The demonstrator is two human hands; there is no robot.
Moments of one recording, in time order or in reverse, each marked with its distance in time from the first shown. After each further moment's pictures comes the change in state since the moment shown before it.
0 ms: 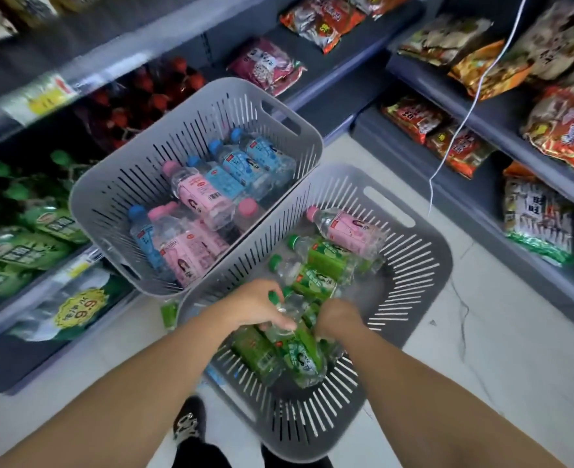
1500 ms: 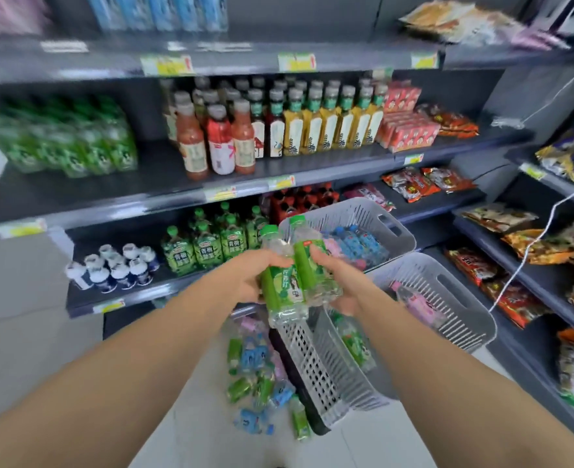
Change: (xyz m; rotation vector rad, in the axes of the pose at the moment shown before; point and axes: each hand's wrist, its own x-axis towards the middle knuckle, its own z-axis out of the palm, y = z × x) left_hand -0.328 -0.095 -0.065 -1.185 0.382 0.090; right_hand -0.283 -0.184 -0.061 1.350 -0.147 -0.618
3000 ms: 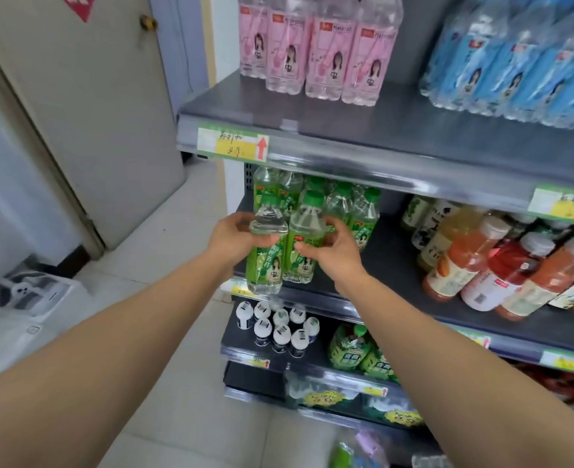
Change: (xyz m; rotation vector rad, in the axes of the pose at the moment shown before) left_hand 0.002 0.119 -0.506 -0.139 0.811 0.542; right_hand 0.291 -0.088 0.493 -0.605 -0.238 -0.556
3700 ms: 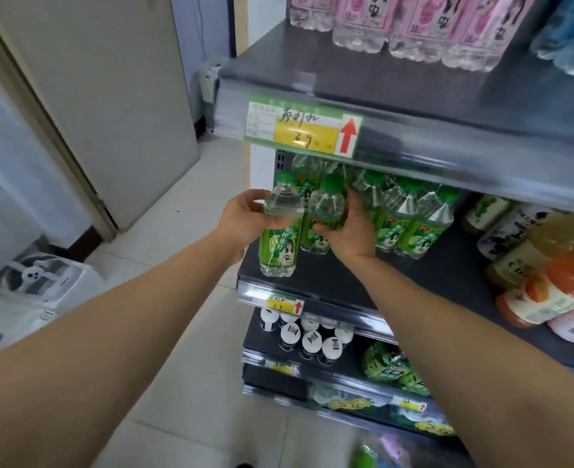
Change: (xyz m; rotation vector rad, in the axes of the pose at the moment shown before) left_hand 0.092 -0.022 -0.048 -0.043 -0.052 -0.003; right_hand 0.099 0.025 0.075 -0.457 0.106 -0.187
